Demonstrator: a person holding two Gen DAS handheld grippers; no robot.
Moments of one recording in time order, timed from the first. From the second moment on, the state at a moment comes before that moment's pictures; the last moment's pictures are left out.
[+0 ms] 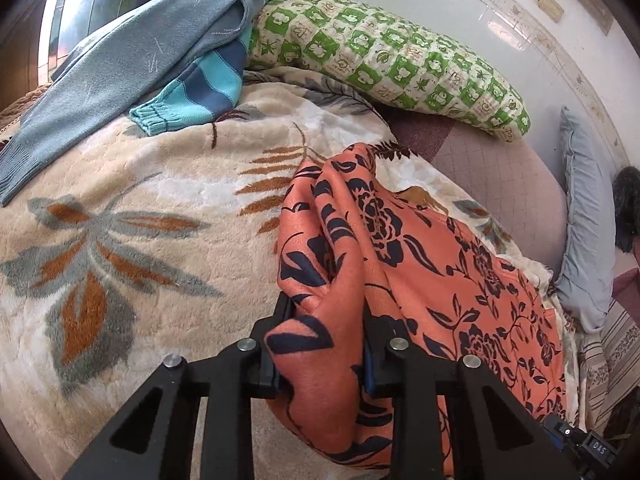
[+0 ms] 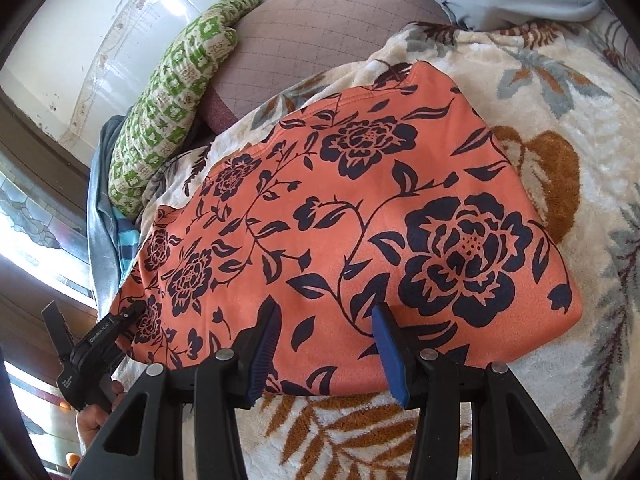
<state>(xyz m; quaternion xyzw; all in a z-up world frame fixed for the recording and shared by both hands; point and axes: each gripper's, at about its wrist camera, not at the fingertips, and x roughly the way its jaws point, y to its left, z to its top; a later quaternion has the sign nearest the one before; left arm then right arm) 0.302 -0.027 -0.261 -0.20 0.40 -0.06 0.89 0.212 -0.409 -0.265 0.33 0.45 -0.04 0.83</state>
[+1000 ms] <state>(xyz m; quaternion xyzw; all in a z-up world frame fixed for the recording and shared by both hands) 0.199 -0.410 -0.230 0.02 0.45 -0.31 0.84 0.128 -0.638 -0.272 0.65 0.26 -0.03 0.71</state>
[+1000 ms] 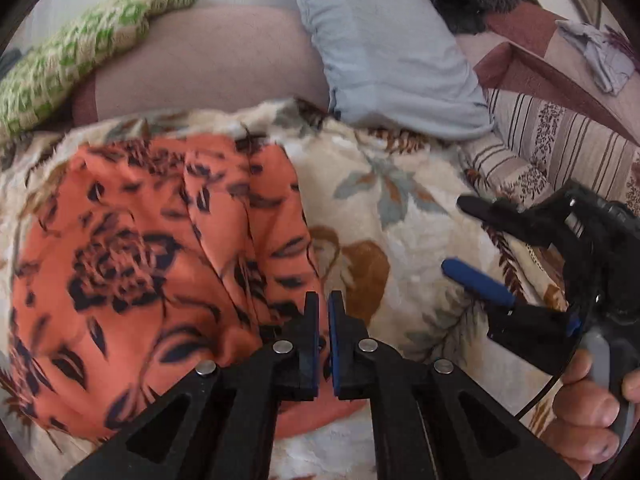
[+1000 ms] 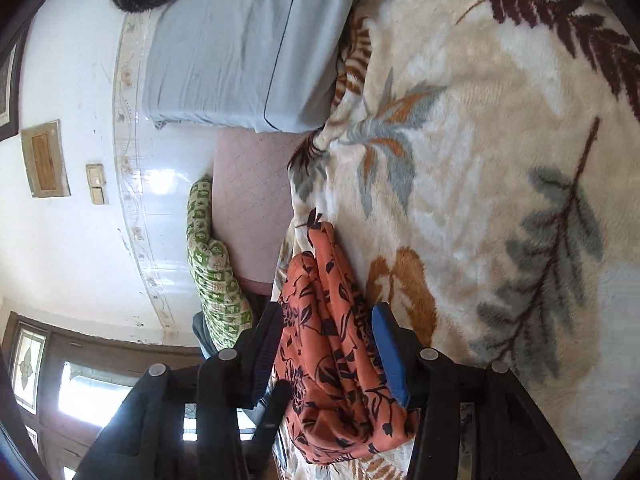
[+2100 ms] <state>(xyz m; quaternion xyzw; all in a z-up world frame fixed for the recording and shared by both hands) 0.256 -0.197 -0.232 -0.03 0.43 -0.25 0.87 0.229 -0.511 -0.282 0.50 0.41 0.02 0.76</state>
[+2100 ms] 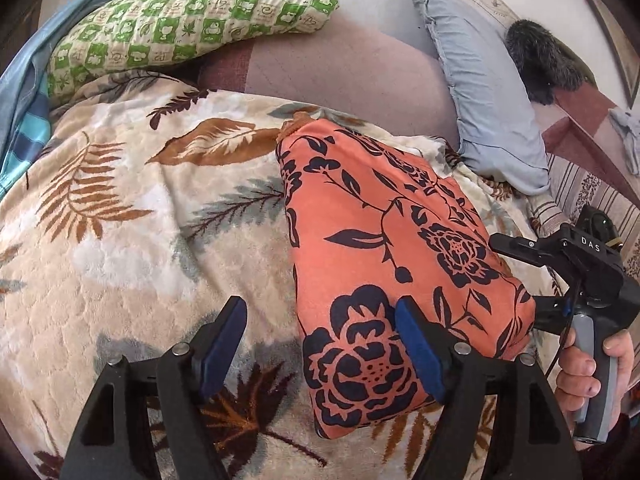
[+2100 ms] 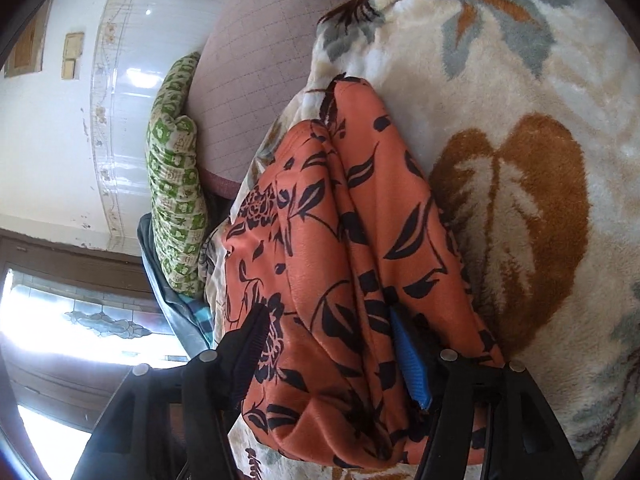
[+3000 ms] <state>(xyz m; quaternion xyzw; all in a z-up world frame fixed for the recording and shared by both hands) 0.247 -0.220 -0.219 0.07 0.39 -0.22 0.89 0.196 -0.516 -0.245 0.41 0.38 -0.09 0.82</state>
